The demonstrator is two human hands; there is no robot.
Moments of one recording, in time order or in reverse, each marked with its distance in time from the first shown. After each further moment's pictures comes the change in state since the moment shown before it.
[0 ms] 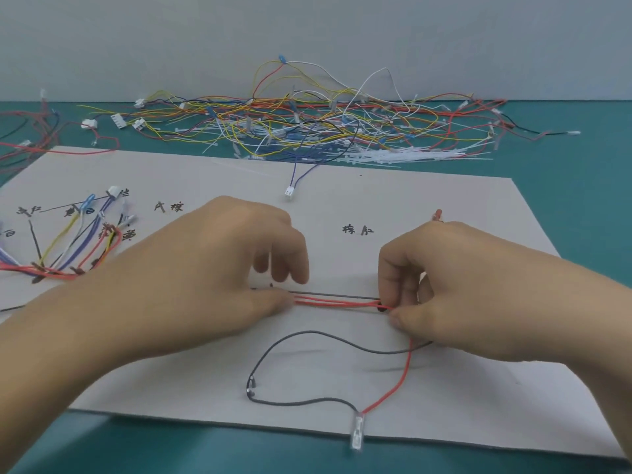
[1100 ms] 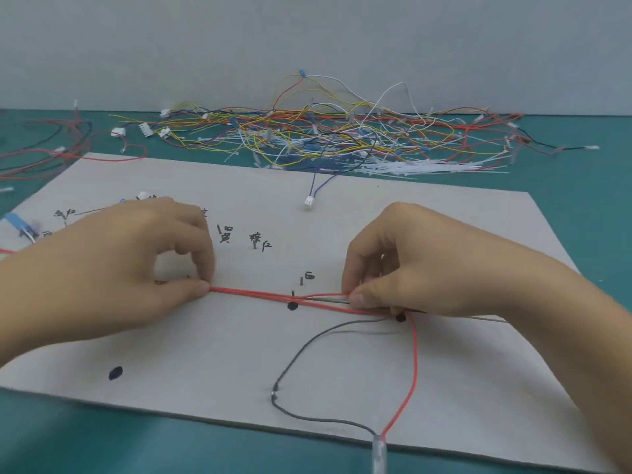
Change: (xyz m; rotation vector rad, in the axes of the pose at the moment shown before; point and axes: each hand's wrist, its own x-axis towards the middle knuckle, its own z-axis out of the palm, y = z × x) left_hand -0.053 -0.083 -0.033 0.246 0.037 -0.036; right_hand 0.044 -0.018 -0.003 0.165 -0.045 -0.201
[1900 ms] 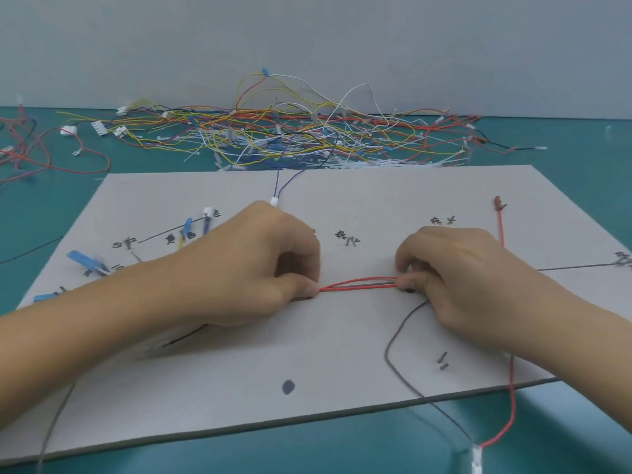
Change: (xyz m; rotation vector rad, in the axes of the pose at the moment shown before) left_hand 0.092 0.099 0.042 -0.422 -0.067 0.156; right_hand -0.061 0.061 -0.005 -0.454 0.334 -0.049
